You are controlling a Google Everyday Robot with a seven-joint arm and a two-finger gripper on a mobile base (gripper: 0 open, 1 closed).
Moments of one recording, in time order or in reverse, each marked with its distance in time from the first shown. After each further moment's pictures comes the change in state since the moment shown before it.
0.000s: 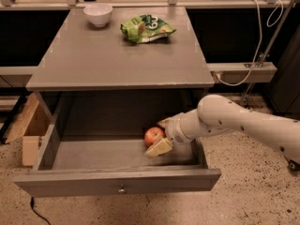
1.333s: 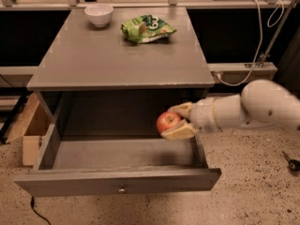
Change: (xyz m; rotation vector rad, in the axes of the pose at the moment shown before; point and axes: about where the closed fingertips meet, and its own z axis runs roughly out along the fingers) arm -0.038 0.005 -0.110 0.040 -0.191 -0.120
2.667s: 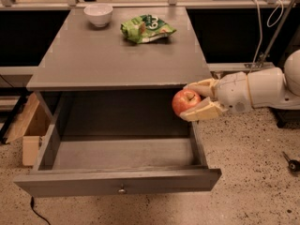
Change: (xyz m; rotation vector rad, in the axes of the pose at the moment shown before) arm -0.056 -0.016 -0.091 -0.035 -0.110 -0.088
